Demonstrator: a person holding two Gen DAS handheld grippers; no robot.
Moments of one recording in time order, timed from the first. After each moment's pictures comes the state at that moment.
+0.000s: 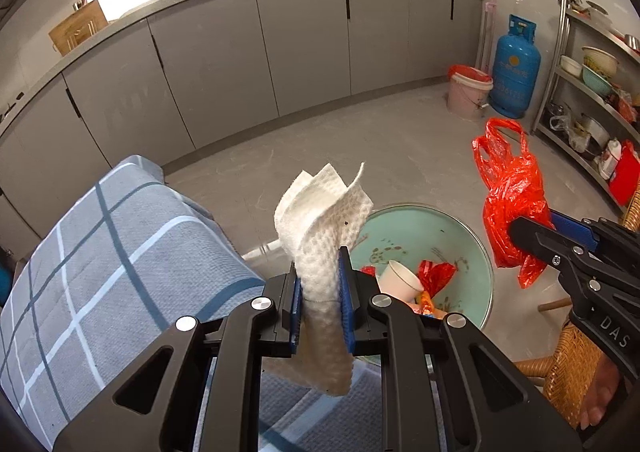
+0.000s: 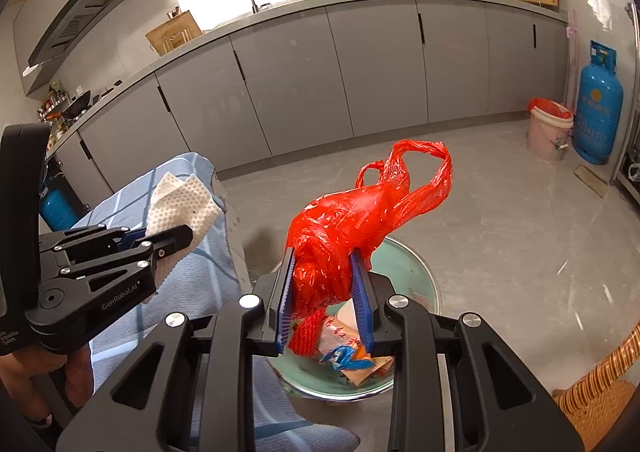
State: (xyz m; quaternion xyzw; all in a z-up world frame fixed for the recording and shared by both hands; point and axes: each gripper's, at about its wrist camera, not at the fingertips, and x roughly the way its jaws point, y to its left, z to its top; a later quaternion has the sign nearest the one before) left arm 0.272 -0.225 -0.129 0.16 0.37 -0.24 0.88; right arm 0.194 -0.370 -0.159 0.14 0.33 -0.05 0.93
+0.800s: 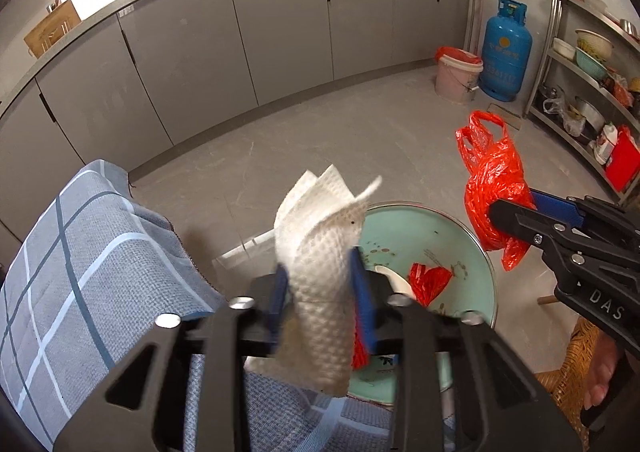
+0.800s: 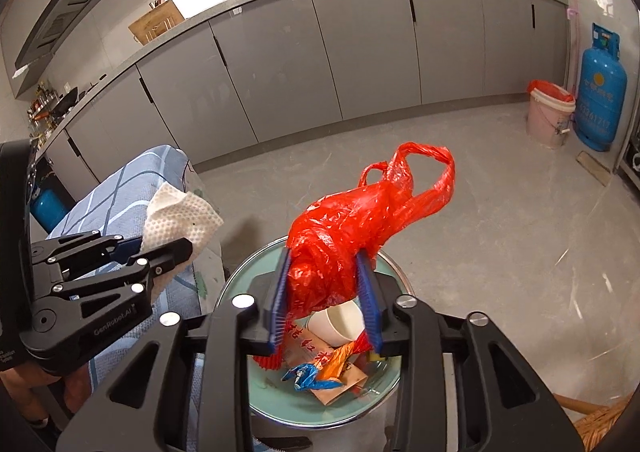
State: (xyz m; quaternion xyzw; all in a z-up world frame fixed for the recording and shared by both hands) left arm 0.301 -0.266 -0.163 0.17 0.39 -0.26 0.87; right arm 0.227 -0.405 -0.192 0.16 0.35 -0.05 0.92
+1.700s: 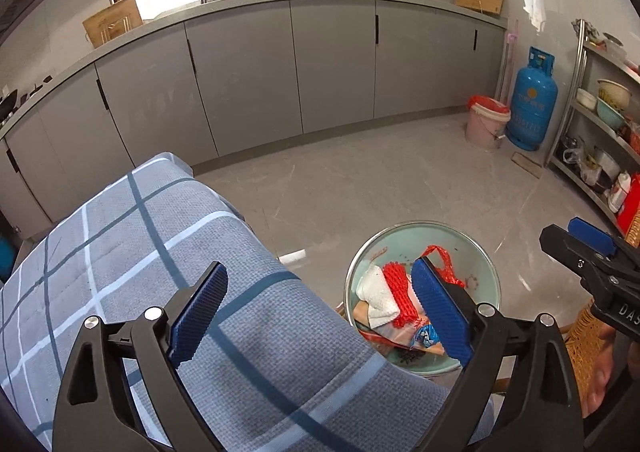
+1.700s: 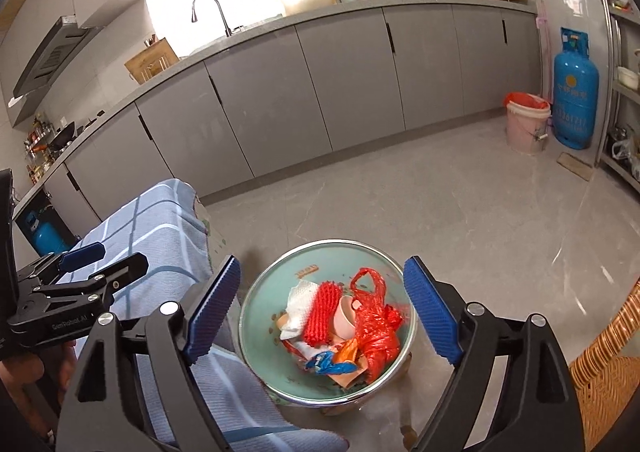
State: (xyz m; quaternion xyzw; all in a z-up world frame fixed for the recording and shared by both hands) left arm 0.254 -0.186 -0.114 0.11 0.34 -0.21 0.91; right arm 0.167 -0.374 -0.152 0.17 0.29 -0.08 0.94
